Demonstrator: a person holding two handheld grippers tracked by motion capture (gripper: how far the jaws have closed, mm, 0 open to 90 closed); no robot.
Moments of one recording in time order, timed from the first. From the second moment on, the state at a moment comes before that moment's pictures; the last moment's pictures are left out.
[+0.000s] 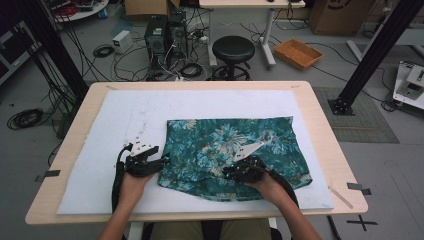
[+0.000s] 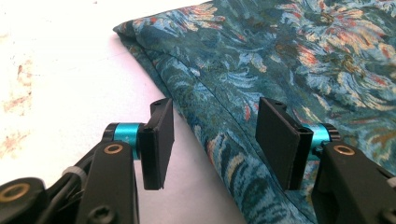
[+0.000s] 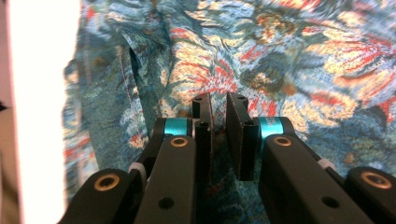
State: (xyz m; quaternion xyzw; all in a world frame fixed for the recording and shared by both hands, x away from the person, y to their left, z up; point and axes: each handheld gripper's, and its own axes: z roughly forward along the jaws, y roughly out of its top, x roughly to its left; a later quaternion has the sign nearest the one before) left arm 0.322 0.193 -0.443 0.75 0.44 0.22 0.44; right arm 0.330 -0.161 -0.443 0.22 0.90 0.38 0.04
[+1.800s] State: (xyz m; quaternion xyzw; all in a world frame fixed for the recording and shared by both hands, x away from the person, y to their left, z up) left arm 0.392 0.200 -0.442 0.69 0.49 0.21 0.49; right arm 0.394 -0.336 -0.428 0.50 0.74 0.39 0.24
